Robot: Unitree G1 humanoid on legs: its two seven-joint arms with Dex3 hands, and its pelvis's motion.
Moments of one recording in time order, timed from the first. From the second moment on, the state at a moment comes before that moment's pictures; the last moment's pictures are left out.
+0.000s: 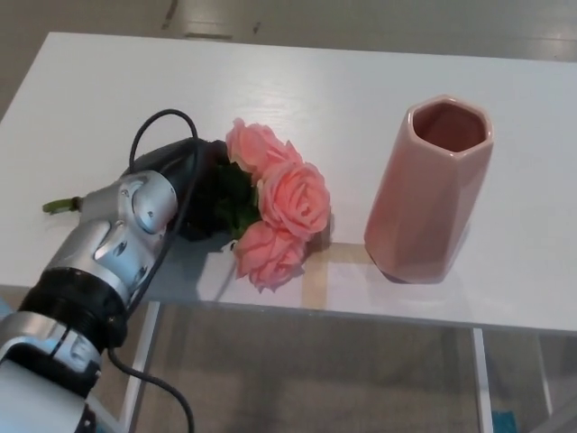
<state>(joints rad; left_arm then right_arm) -0.86 0.34 -0.40 0.84 0.47 0.10 -0.18 -0.21 -0.30 -0.14 1.30 -0.07 -0.09 -0.05</state>
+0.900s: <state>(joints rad) -0.79 0.30 -0.24 0.86 0.43 -0.08 0.00 -0.22 -0.30 -0.16 1.30 -0.06 -0.10 -0.04</state>
